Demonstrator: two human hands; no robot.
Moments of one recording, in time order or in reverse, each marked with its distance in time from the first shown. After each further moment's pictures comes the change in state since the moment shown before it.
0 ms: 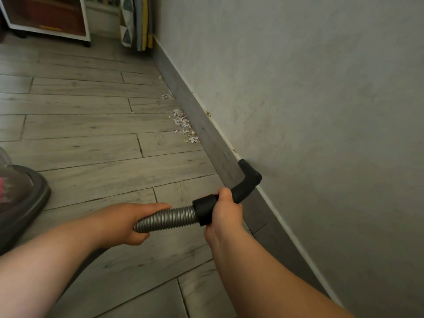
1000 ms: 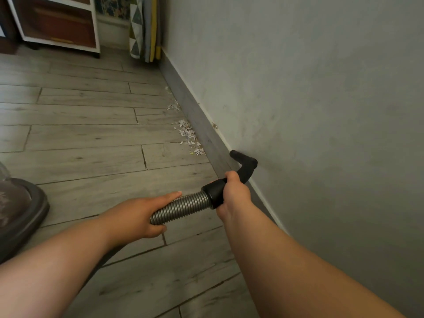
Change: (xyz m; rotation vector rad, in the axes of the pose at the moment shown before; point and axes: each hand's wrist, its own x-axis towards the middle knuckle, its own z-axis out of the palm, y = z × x) left_hand 0.040 0.010 -0.030 -0.007 0.124 -0.079; right_hand 0.062 -0.053 0.053 -0.091 -0.056 -0.025
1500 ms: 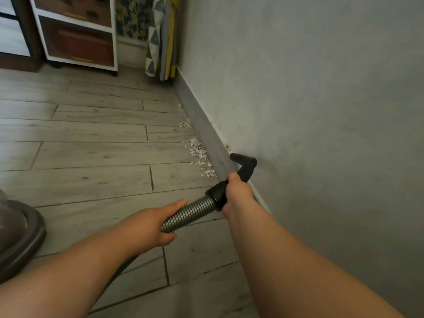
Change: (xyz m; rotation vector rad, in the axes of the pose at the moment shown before) left_hand 0.065 -0.028 -0.008 -0.008 0.052 -0.148; right_hand 0.062 -0.041 0.069 -0.169 -0.034 -0.013
